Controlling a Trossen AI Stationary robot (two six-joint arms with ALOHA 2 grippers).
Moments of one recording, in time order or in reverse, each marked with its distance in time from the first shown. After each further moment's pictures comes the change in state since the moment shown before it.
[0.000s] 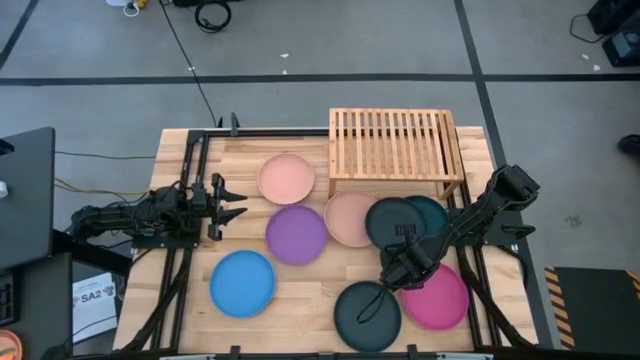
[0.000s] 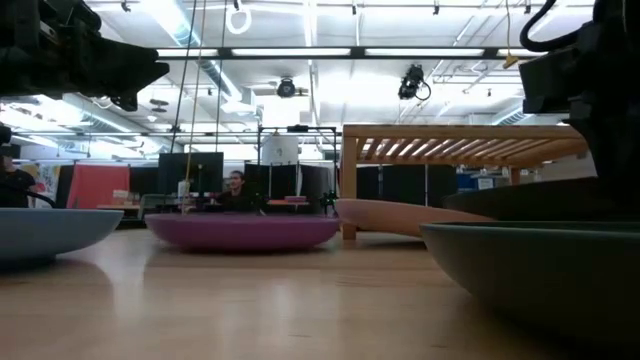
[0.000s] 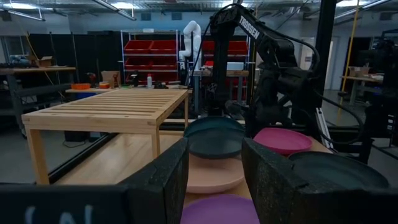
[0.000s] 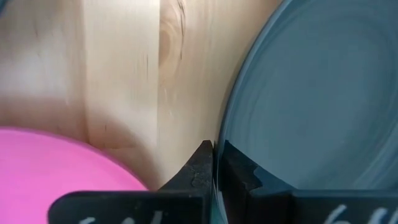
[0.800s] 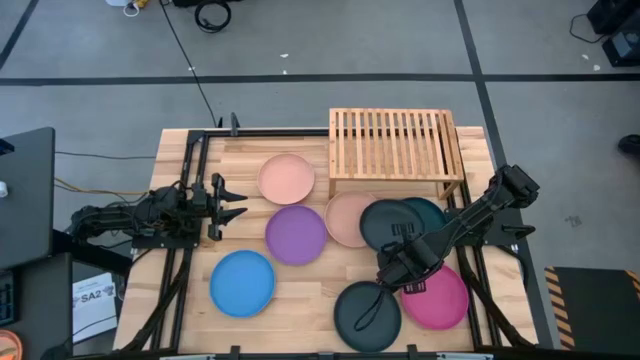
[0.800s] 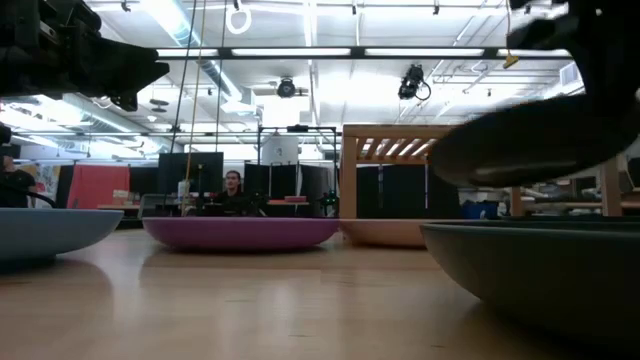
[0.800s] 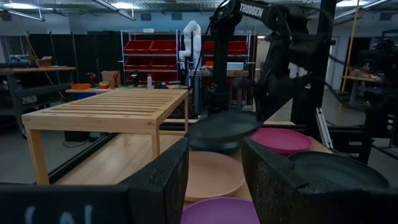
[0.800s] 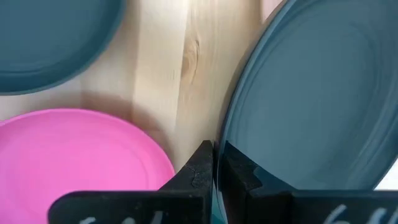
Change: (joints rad) left arm 0.000 0.000 0.000 0.000 0.000 0.000; right arm 0.001 0.000 0.306 -0.257 -0.016 -0.070
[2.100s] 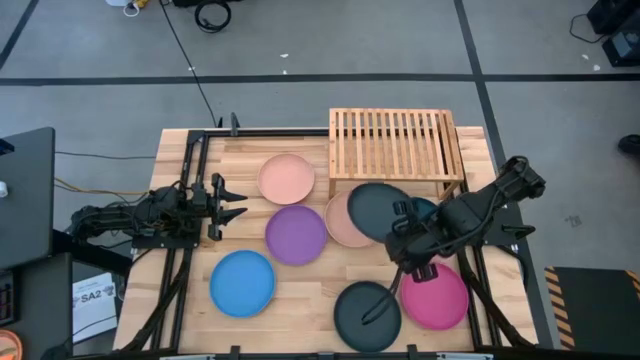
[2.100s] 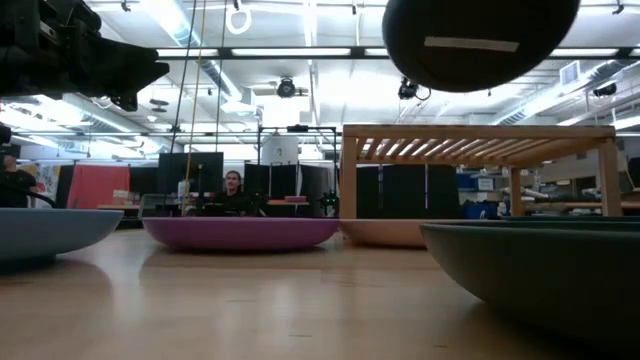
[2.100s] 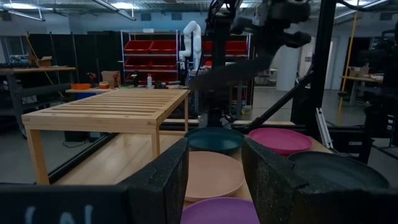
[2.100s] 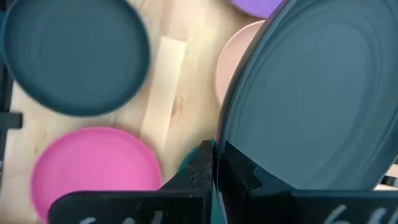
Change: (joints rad) left arm 0.000 0.000 0.000 0.000 0.000 0.000; right arm -0.035 -0.080 0.440 -0.239 0.073 -0.152
